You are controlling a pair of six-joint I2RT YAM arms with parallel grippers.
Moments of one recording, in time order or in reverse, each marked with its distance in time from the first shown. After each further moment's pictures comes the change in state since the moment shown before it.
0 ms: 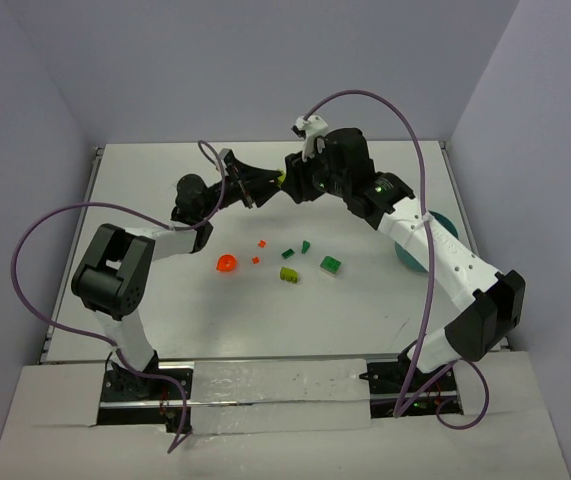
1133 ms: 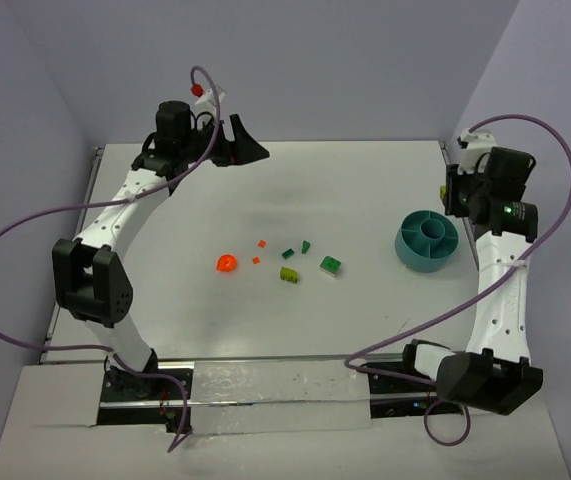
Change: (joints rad) left arm 0.117 -0.079 0.610 -1.250 -0.047 1.444; right arm -0.839 -0.324 -0.144 -0.370 -0.032 -0.311
